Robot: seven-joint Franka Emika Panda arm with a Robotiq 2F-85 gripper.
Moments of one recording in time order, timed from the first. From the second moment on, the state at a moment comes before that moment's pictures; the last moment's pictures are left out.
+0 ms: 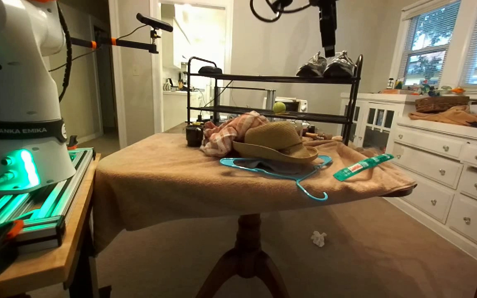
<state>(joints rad) -0.18 0.11 -0.34 -1.90 0.94 2.25 -0.27</state>
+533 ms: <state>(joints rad) -0.23 0.07 -0.30 -1.79 0.58 1.95 -0.32</state>
